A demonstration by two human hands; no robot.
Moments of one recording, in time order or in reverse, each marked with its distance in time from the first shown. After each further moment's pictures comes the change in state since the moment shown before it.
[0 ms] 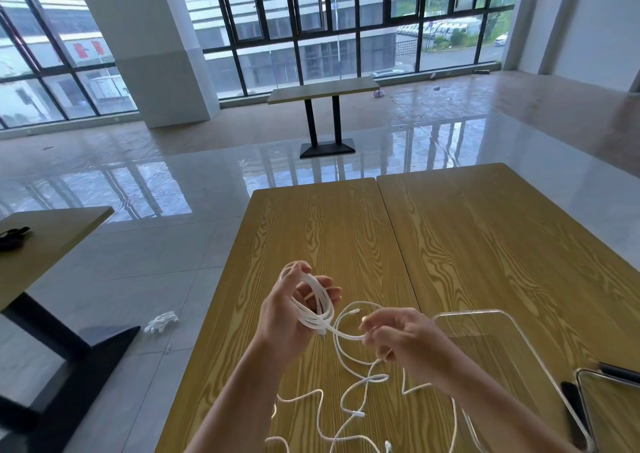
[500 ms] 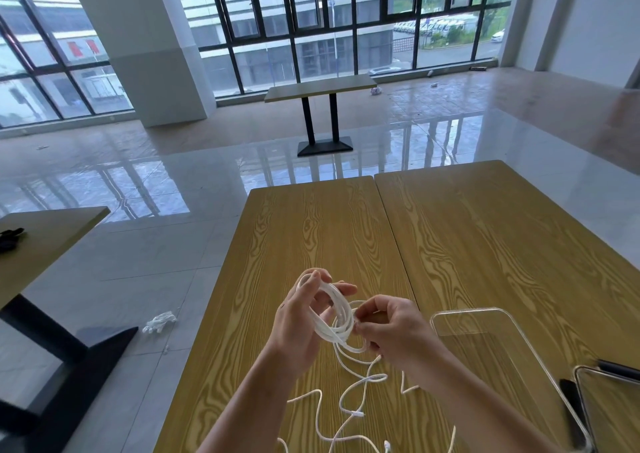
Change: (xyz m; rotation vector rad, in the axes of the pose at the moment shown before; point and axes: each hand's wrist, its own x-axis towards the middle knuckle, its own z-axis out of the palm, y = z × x) left_hand -0.001 -0.014 0.005 0.271 -0.110 0.035; right_hand 0.014 -0.012 0.017 0.269 0.134 0.092
